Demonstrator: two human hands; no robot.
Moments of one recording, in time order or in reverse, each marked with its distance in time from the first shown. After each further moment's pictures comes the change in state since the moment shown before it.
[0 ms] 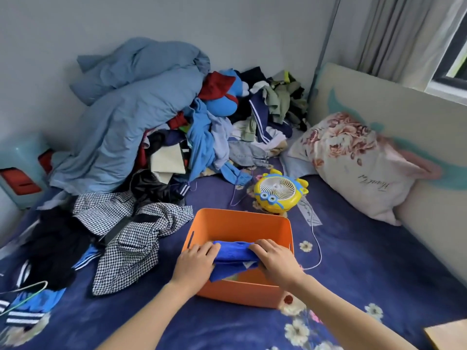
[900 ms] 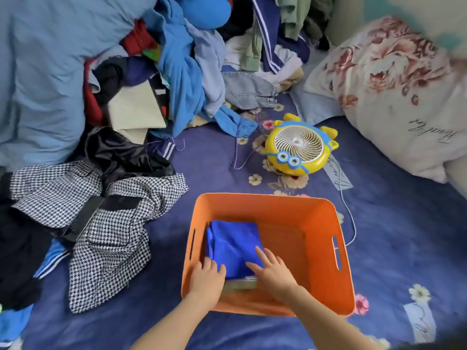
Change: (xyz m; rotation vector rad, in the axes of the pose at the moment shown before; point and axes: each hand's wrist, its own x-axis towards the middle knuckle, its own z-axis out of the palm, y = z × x) left_hand 0.063 -0.083 0.181 0.124 -0.822 0.041; right_hand 0.060 0.024 0.216 0.151 -0.802 0.418
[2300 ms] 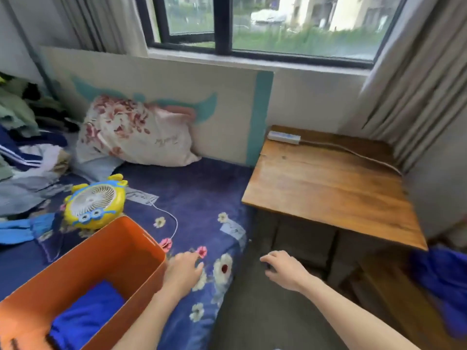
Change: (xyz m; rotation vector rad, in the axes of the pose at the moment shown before) left_hand -0.136 0.252 -0.104 -0.205 0.273 0.633; right_hand -0.448 0.038 0.066 0.476 0.332 0.881
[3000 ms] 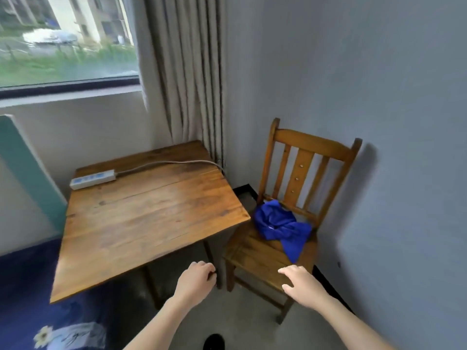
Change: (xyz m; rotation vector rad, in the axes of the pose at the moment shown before) left_hand 0.049 0.402 0.147 0.142 -0.303 0.858; right_hand -0.270 0.286 0.039 0.442 0.297 0.859
